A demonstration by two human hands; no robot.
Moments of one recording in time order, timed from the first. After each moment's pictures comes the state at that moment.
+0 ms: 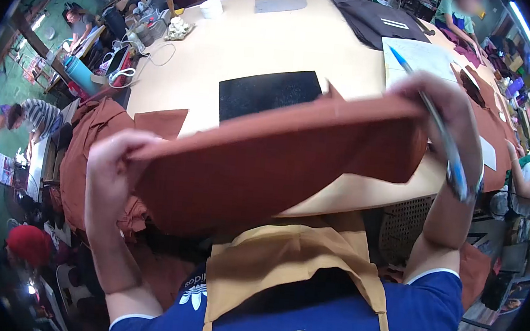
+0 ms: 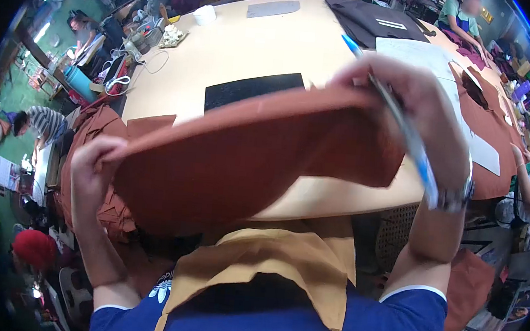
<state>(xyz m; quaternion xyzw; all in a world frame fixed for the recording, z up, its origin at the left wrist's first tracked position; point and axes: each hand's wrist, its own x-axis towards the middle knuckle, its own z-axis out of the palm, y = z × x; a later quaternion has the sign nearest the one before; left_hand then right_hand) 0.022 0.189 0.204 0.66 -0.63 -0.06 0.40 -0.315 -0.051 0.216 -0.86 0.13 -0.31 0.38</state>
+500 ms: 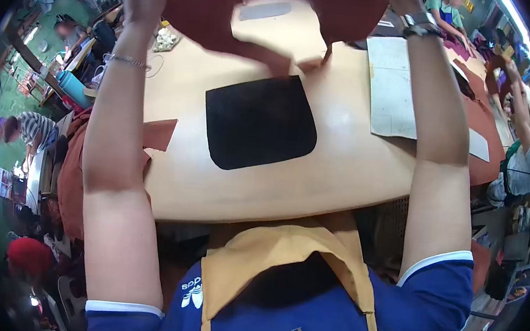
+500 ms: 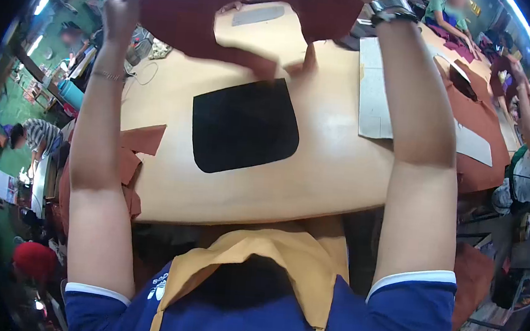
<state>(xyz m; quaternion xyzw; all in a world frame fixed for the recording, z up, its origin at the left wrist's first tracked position) 0.104 -0.066 0.265 0.54 -0.57 0.19 0.58 -0.244 -0.220 0.279 -0.77 0.20 -0.59 0.12</state>
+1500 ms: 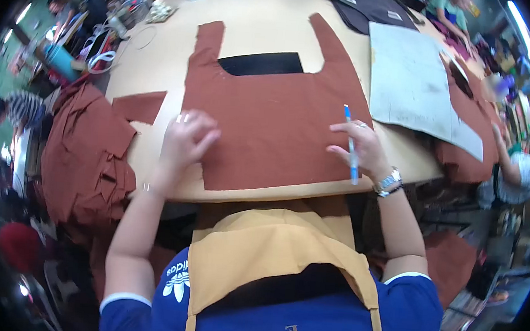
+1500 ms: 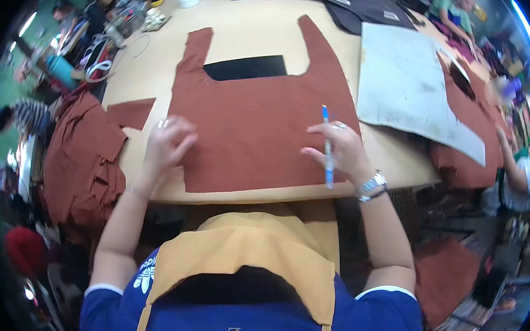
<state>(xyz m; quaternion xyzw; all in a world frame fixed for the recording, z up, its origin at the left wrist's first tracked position) 0.026 0.110 0.021 0.64 -0.70 0.02 0.31 -0.337 -0.056 0.037 -0.91 0.23 -0.28 0.20</state>
